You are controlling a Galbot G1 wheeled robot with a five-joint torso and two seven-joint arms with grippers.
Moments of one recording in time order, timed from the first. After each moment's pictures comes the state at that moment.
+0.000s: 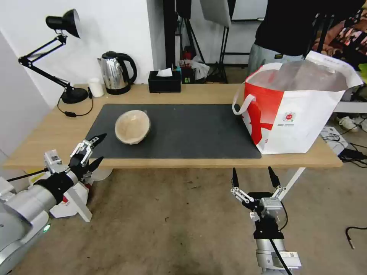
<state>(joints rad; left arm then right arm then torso) 1.51 -1.24 -1.07 -2.38 -2.10 0.63 -0.58 -1.67 0.98 0.12 2.18 -0.03 0.35 0.69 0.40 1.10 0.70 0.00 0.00</state>
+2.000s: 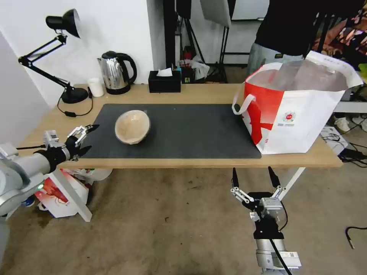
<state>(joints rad) 1.24 -0.94 -0.95 -2.03 -2.12 0.65 -0.65 -1.67 0.98 0.12 2.18 -0.03 0.35 0.69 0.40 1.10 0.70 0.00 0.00</state>
